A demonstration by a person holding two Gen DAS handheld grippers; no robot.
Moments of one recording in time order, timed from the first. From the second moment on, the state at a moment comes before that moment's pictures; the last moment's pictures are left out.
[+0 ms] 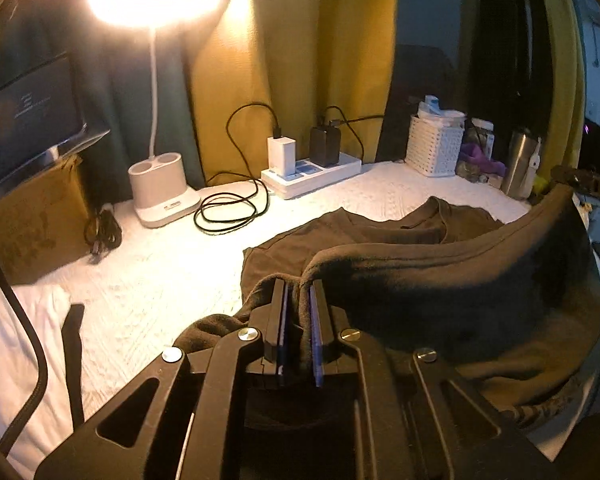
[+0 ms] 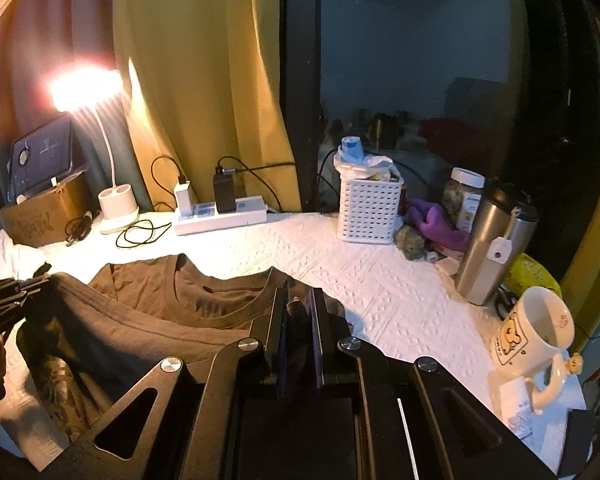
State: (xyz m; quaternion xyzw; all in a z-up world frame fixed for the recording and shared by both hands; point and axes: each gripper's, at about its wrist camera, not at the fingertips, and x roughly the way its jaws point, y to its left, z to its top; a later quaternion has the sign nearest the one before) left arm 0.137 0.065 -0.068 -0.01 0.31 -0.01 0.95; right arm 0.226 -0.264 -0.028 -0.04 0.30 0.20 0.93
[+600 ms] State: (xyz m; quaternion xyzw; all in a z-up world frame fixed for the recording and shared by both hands) left arm 0.175 0.057 -0.107 0.07 0.42 0.00 0.91; right arm 0.254 -0.274 -0.059 -0.01 0.32 0.21 0.92
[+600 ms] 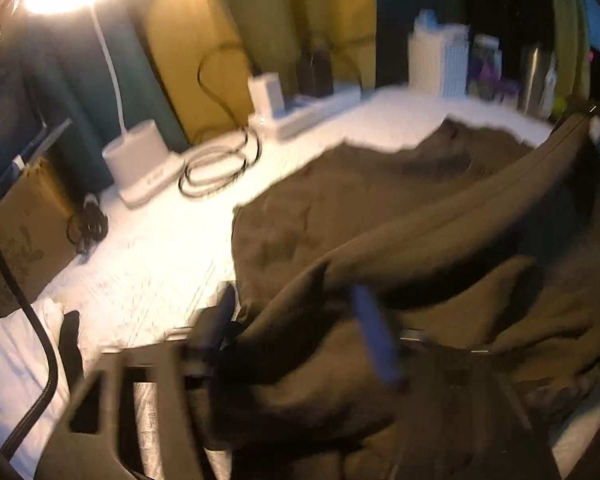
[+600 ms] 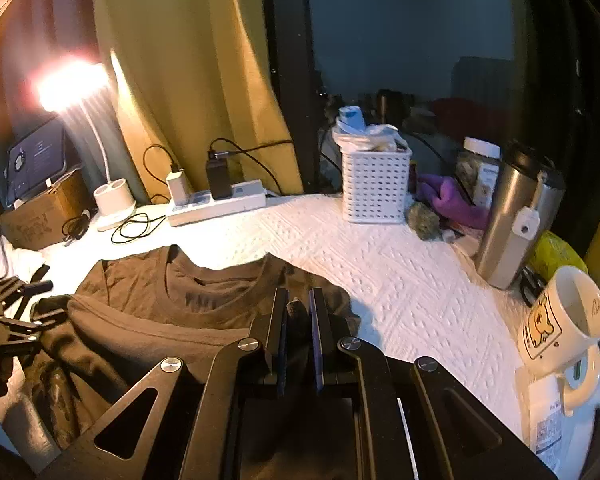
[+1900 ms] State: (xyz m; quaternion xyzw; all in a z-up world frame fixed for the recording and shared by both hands) left arm 0.279 0.097 -0.110 -0.03 0.41 -0.01 0.91; right arm 0.371 -0.247 -0.110 -0.05 0.38 0.16 0.91
